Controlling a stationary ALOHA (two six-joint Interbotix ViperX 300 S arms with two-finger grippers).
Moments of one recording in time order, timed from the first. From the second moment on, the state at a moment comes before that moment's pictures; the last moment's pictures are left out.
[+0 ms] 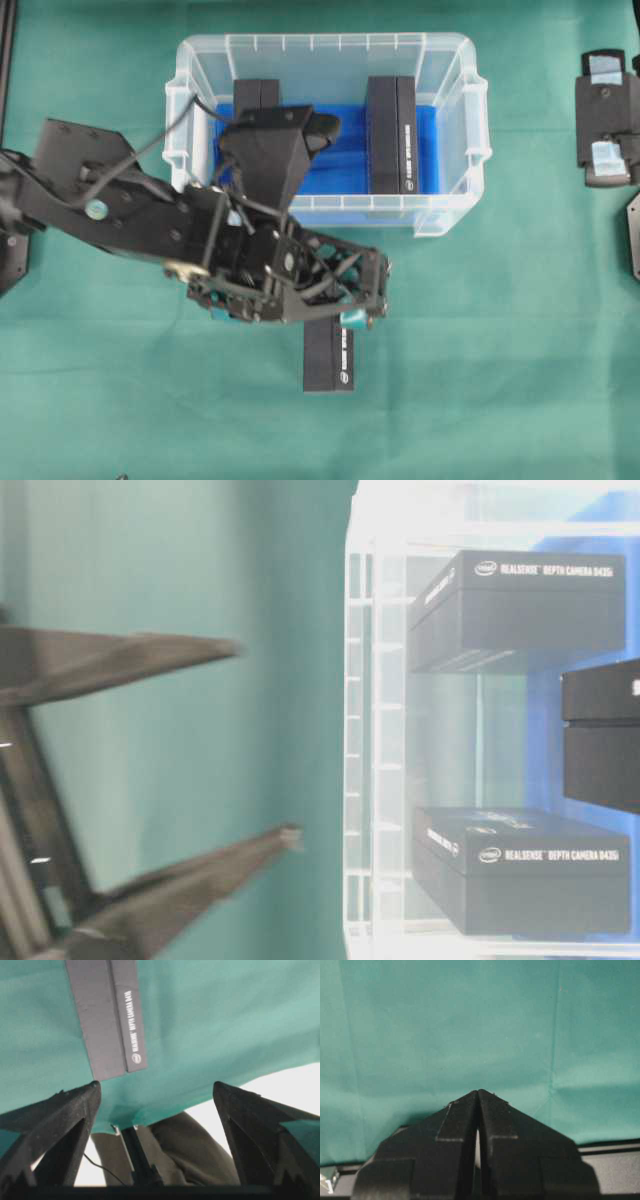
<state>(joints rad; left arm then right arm) -0.18 0.11 -0.15 0.02 1.17 -1.68 -0.01 -0.62 0.51 -0.12 1.41 0.15</state>
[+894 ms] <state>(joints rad) -0.23 -0.27 0.27 0.03 1.21 -1.66 -0.01 -0.62 0.51 -0.11 1.41 0.15</state>
